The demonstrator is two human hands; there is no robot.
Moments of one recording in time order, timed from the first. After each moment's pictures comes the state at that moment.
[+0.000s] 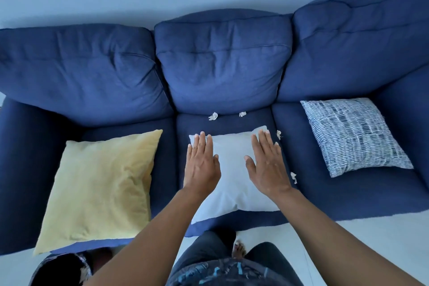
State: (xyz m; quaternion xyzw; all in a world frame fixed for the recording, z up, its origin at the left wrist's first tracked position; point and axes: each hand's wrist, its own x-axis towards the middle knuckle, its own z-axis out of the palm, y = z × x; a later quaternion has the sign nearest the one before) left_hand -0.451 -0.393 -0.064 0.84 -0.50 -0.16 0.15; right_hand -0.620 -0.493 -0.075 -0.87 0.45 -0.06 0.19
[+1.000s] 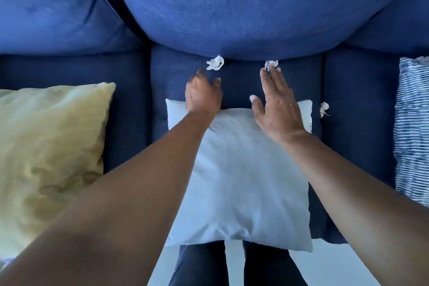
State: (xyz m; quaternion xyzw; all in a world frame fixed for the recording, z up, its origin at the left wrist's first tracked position) left_hand -0.334 -0.621 -0.340 0.92 -0.20 -0.29 0.19; right_hand -0.499 -0.694 -0.327 -0.87 0.41 0.02 0.27
